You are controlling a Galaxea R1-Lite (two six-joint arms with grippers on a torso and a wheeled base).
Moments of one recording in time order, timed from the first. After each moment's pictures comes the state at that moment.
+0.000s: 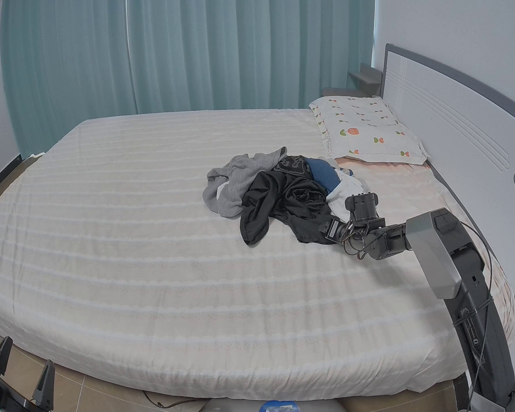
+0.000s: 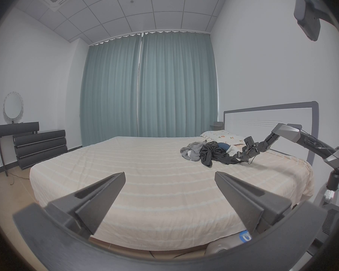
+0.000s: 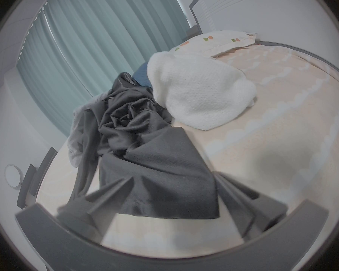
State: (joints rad) left arm 0.00 0.02 -0.02 0.00 -0.02 0.00; right arm 0.27 2.80 -2.00 -0.27 -0.07 0.54
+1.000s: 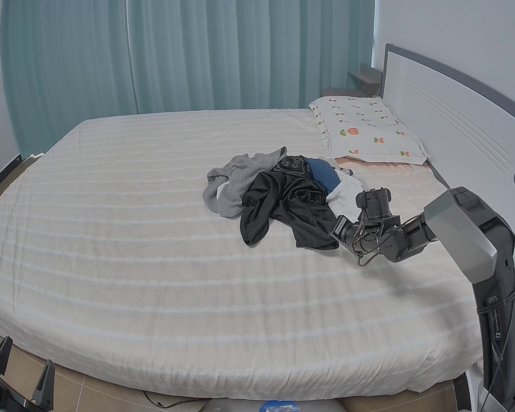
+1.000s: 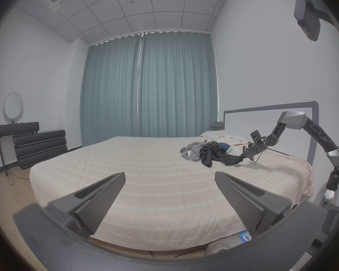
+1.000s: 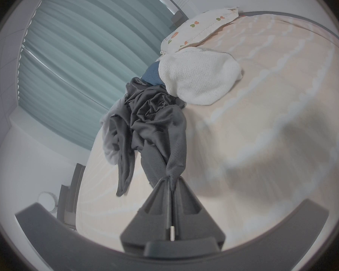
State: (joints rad) left arm 0.00 0.02 -0.02 0.00 -0.02 0.00; right arm 0.28 2.50 -1.48 -0.47 0.11 0.81
